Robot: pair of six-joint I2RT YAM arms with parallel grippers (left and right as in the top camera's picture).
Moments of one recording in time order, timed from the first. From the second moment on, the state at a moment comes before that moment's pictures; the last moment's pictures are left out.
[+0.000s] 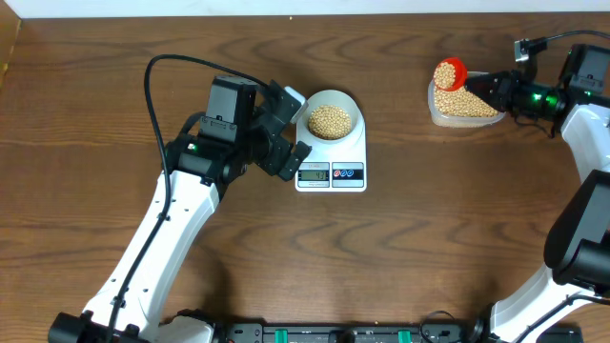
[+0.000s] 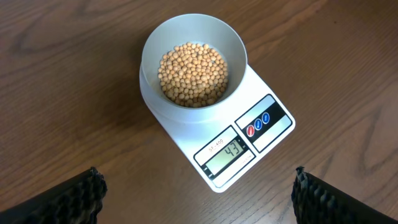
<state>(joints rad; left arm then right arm) -0.30 1.41 1.18 -0.68 0.31 0.30 -0.31 1.92 1.39 -0.42 -1.04 0.22</state>
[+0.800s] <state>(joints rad) -0.30 1.41 1.18 -0.68 0.31 0.30 -0.06 1.92 1.39 -0.21 -1.06 0.38</state>
